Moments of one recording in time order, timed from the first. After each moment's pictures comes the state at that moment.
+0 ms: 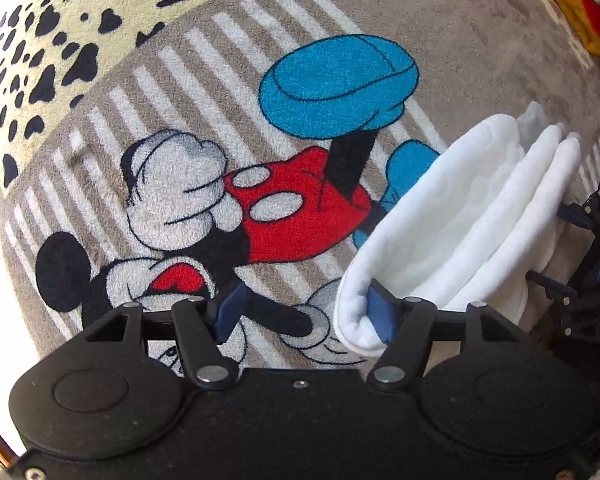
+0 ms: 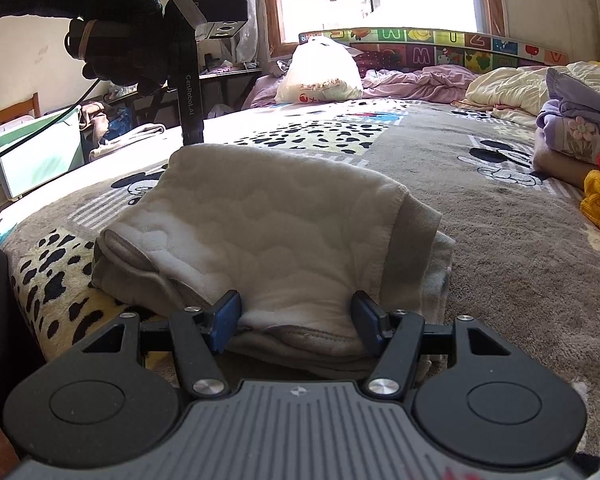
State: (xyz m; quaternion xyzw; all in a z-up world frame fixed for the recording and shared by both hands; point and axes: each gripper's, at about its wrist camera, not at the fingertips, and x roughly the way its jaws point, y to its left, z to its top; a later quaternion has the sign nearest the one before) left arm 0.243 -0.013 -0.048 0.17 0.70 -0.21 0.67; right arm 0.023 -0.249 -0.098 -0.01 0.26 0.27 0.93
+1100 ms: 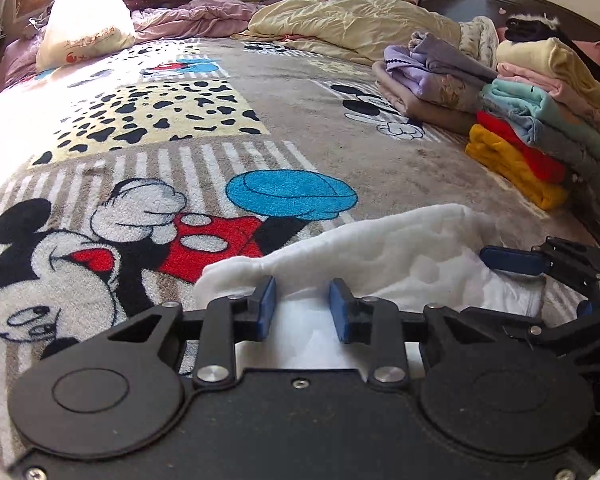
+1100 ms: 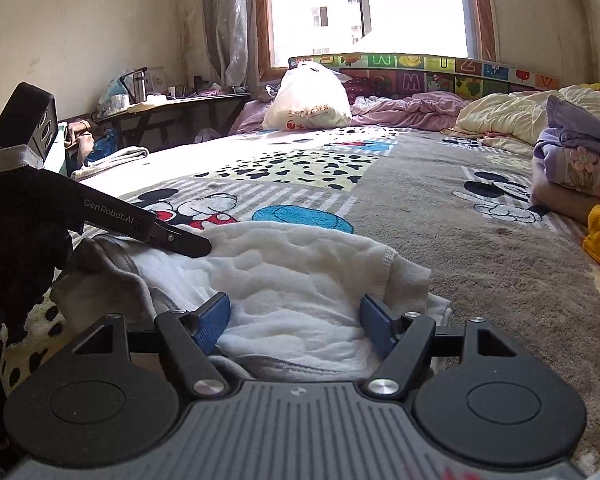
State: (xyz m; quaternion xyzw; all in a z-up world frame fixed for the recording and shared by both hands) left arm 0.127 -0.011 -0.041 0.02 0.36 -0.19 0.91; right arm 0.057 -0.238 -0.090 -0.01 0.23 0.25 0.94
